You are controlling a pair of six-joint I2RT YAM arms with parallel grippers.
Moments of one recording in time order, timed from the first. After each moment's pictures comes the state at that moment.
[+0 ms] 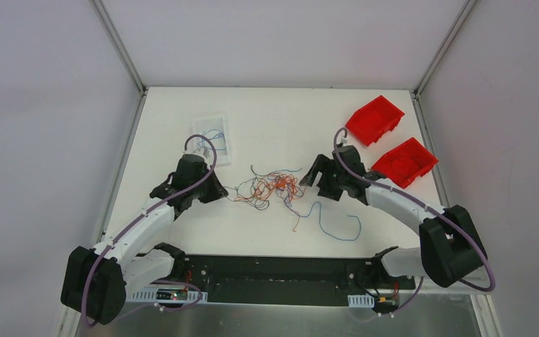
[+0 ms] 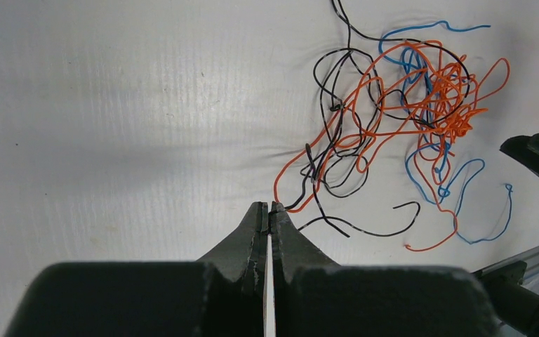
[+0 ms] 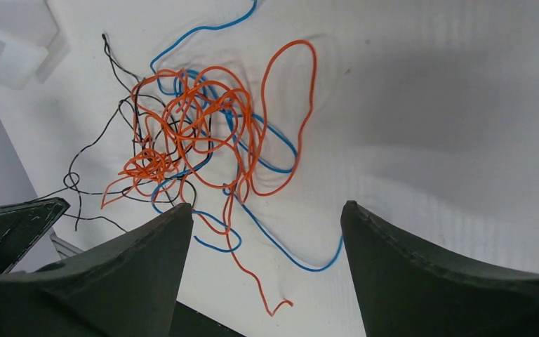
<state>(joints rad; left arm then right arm) -0.36 1.00 0.56 -0.34 0.11 -0.66 0.48 1.32 0.71 -0.28 -0.15 0.85</state>
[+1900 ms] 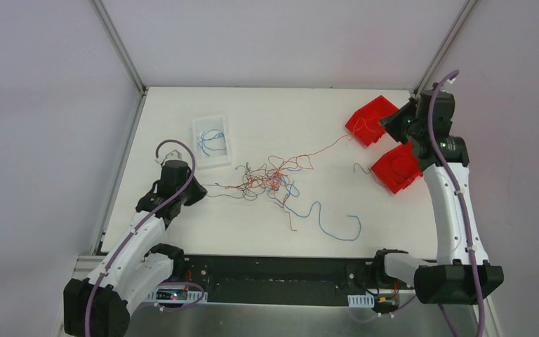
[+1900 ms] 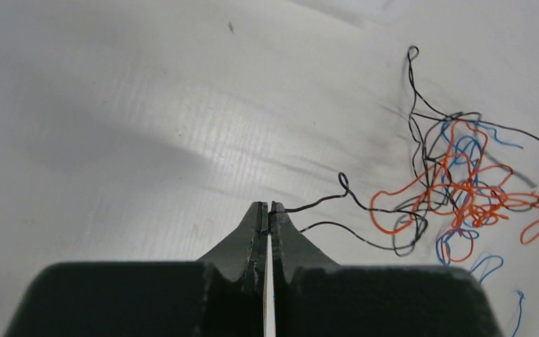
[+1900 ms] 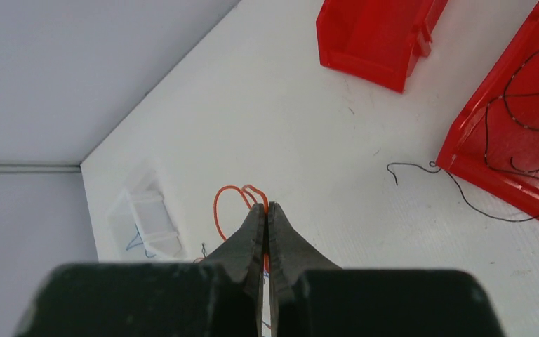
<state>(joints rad) -0.25 0.84 0.51 -0.43 -0.08 -0.72 0.05 1.14 1.30 -0.70 0.00 0.72</state>
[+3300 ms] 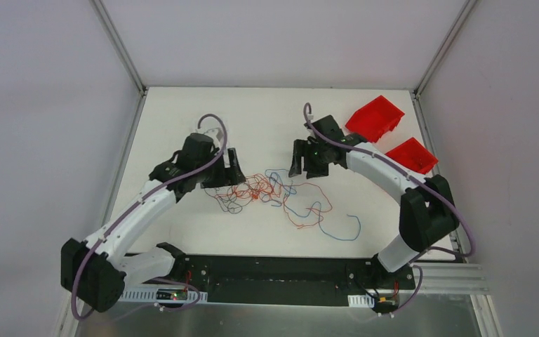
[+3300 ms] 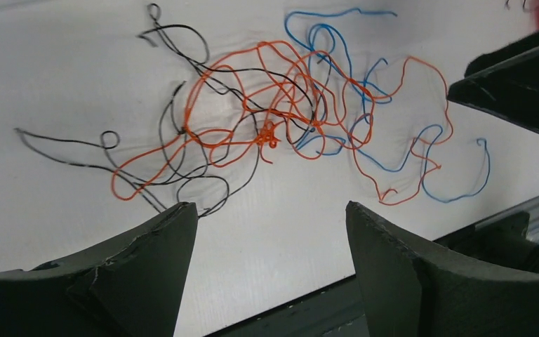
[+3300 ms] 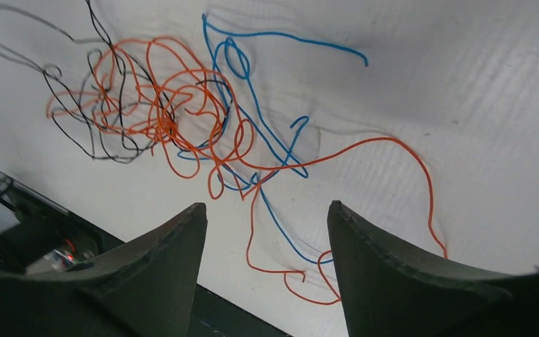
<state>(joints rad) -0.41 1.02 0.85 -0.58 0.10 -0.56 0.54 1.57 1.19 -0.63 -0.21 0.54</state>
